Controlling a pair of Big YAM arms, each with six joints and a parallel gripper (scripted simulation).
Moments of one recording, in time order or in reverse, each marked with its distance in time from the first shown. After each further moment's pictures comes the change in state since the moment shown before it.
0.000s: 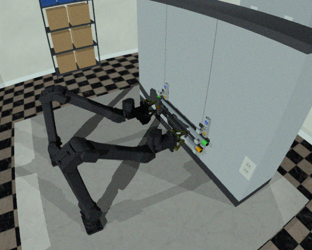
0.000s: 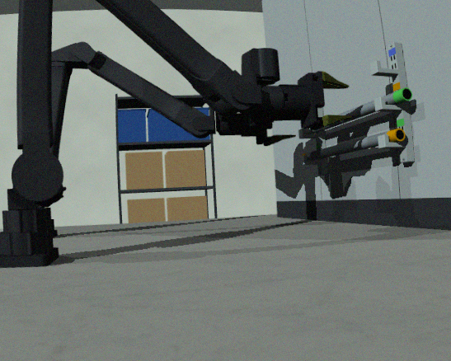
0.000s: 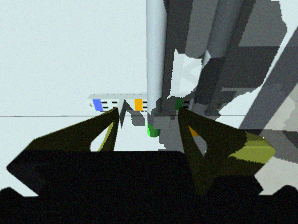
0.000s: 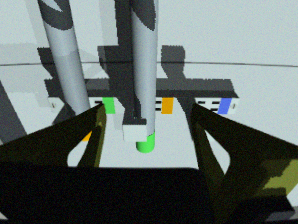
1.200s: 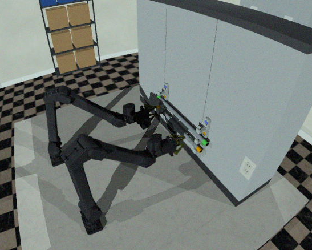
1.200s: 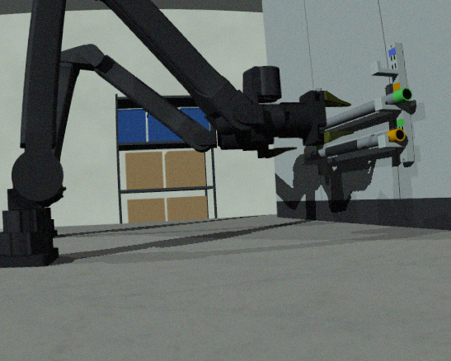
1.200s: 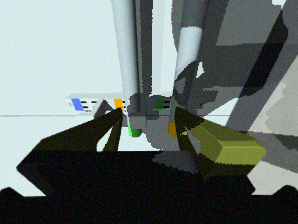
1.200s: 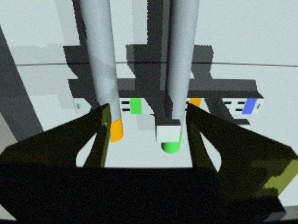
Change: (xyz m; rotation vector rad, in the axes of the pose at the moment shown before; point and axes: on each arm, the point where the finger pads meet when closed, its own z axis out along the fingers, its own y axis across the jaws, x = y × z) left arm 0.002 -0.036 0.002 -0.003 0.001 -0.001; right arm 0.000 0.035 0.001 0.006 0.000 0.001
